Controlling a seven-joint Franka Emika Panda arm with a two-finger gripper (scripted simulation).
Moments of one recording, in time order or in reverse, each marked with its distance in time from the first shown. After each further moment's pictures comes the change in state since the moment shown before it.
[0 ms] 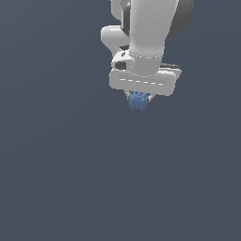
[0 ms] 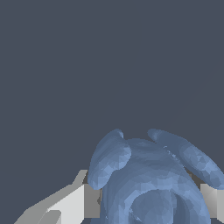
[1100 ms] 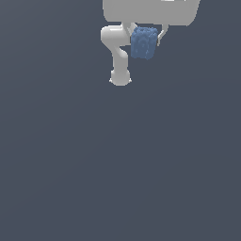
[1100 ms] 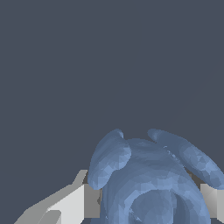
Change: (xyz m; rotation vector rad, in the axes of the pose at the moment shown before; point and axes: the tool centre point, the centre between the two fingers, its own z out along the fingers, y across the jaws) arm -0.030 0.010 -0.171 0.000 0.000 0.000
